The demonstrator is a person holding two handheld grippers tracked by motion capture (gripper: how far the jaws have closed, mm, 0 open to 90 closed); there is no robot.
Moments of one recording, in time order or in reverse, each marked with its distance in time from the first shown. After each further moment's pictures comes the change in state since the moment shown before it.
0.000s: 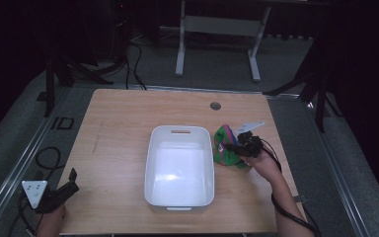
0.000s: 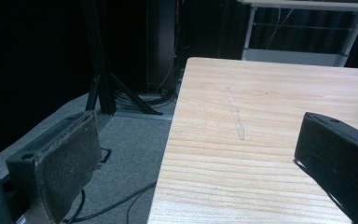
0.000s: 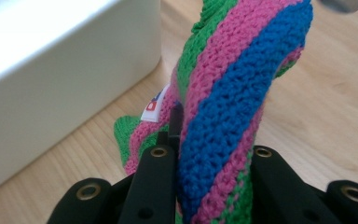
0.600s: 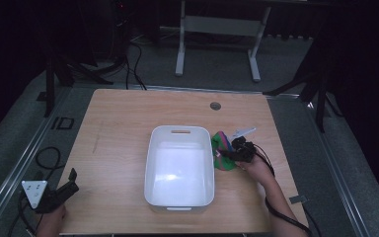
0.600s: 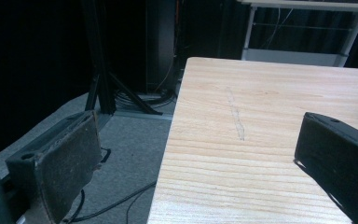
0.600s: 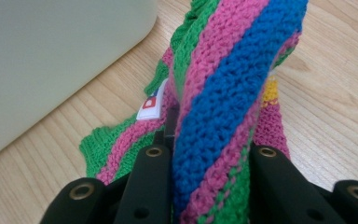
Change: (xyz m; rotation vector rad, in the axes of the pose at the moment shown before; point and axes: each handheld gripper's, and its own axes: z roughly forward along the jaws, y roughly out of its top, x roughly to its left) left arm 0.000 0.000 0.000 0.002 -0.001 0.000; right arm 0.001 -0.018 0.036 0.054 0.014 0.041
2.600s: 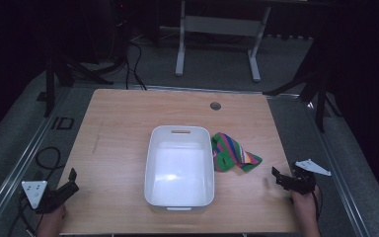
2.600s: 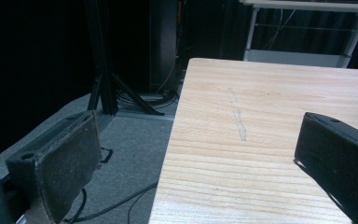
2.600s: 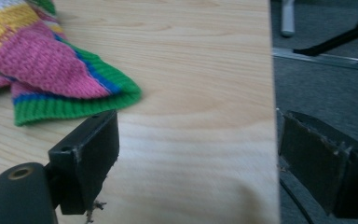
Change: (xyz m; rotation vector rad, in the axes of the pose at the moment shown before) left arm -0.001 0.000 -0.001 -0.006 0.009 -0.001; right arm -0.030 -0.165 -0.108 -0.329 -0.427 0.386
